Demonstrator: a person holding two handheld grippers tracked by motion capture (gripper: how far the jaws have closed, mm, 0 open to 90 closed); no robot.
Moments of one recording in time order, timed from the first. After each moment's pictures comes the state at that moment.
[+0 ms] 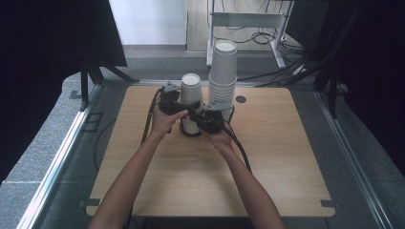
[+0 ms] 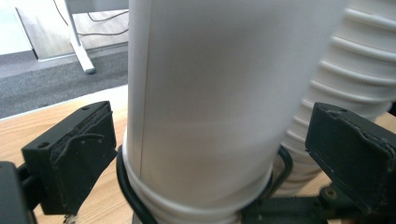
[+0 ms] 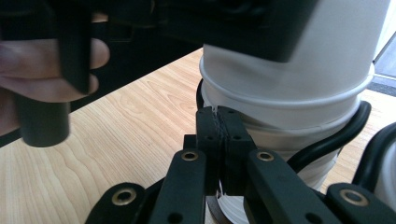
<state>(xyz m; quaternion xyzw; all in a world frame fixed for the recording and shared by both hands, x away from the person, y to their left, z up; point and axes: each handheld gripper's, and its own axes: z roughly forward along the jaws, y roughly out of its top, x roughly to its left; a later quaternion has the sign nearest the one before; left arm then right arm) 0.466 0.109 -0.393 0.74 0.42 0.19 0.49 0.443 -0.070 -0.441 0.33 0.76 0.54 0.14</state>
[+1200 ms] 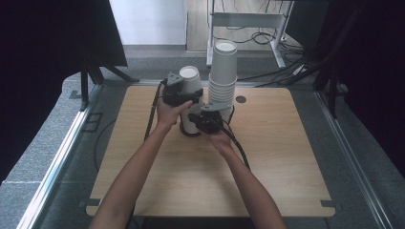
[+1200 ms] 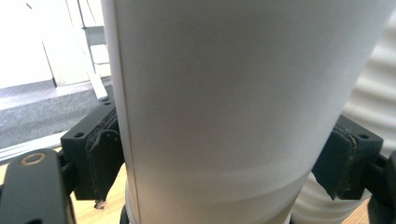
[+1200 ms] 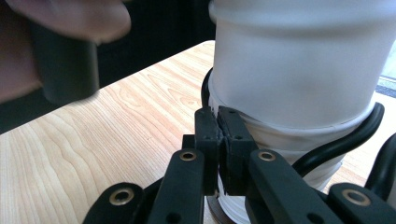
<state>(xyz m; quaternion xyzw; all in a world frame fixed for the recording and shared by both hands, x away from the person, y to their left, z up) 0.476 0.097 -0.366 0.70 0.42 0.24 0.52 0.443 -0.066 -0.441 0.32 0.78 0.53 0.14</state>
